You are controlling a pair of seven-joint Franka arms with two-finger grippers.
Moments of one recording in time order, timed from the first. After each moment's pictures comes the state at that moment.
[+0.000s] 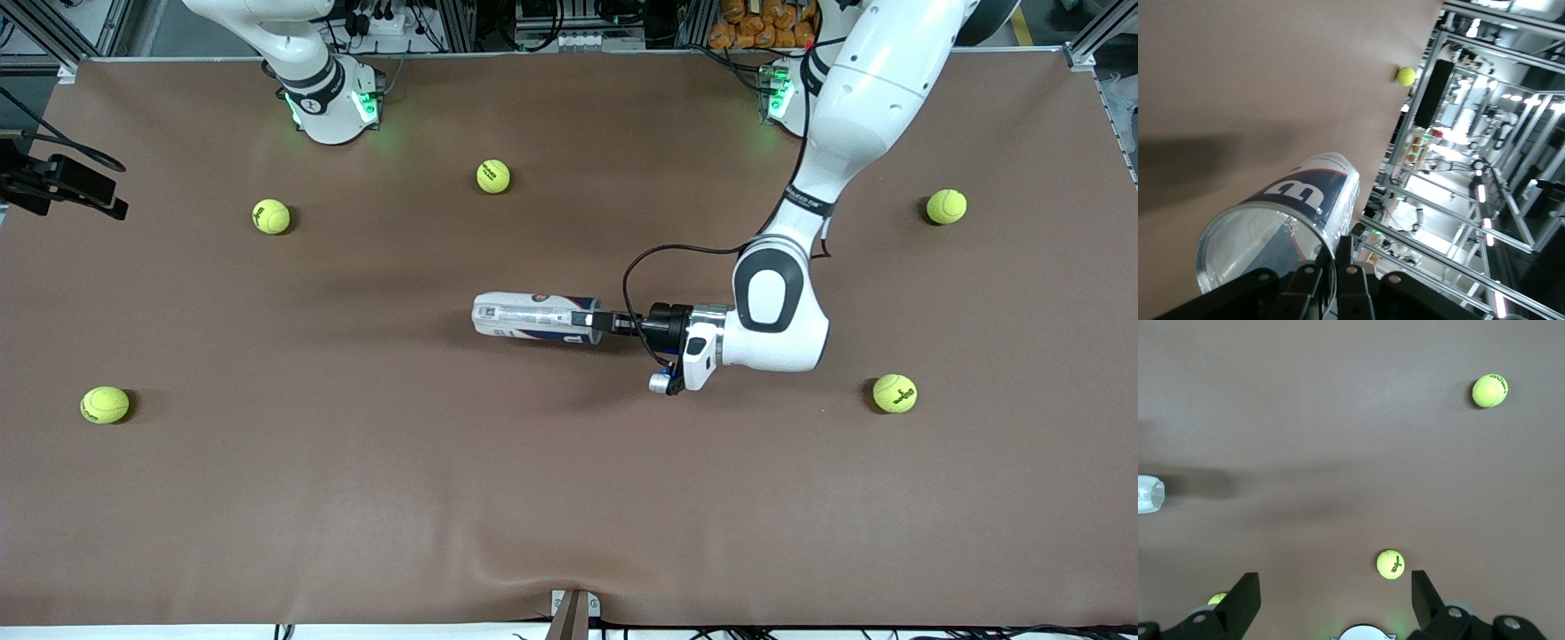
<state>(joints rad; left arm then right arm) -0.38 0.66 -0.10 -1.63 -1.39 1.97 0.27 -0.02 -0.01 -0.04 -1.50 0.03 1.40 0.03</state>
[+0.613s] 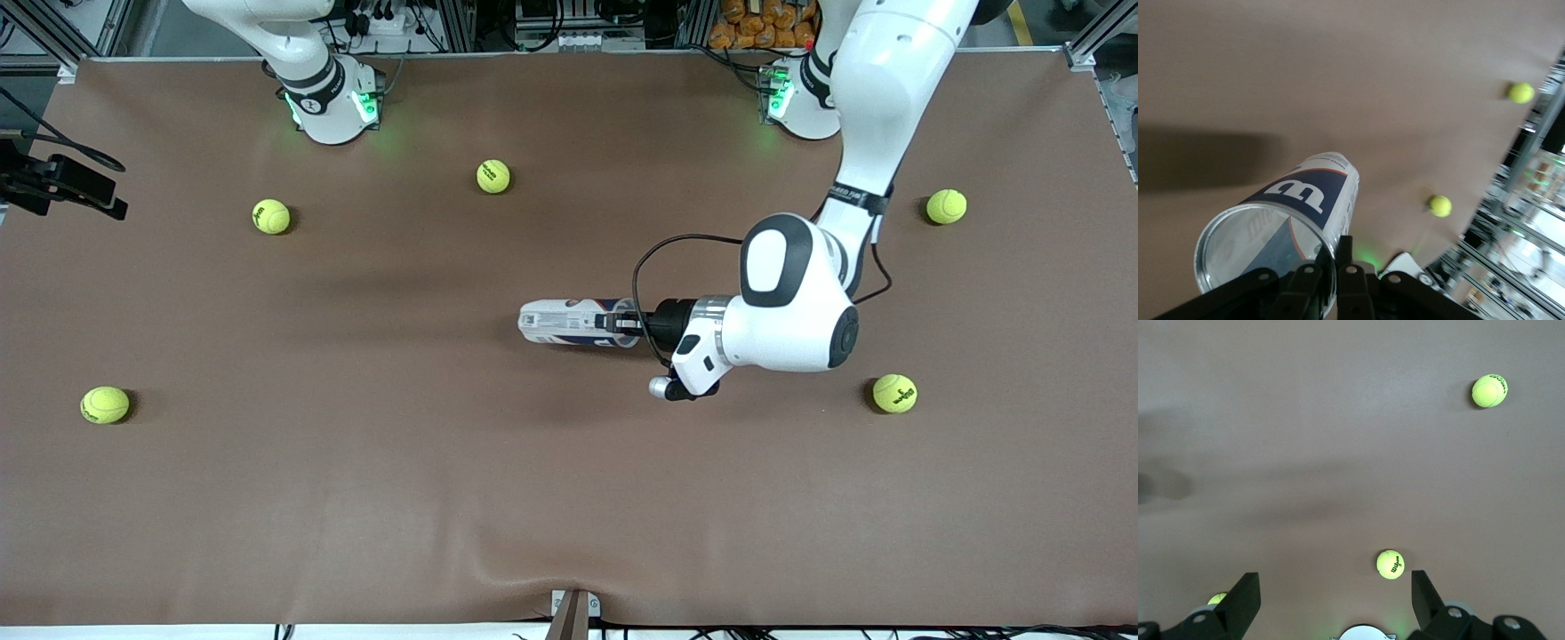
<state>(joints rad) -0.39 0.58 -0.10 -1.49 -0.83 1.98 -0.21 -0.02 -0.01 -0.04 -1.50 0.03 1.40 0.03</state>
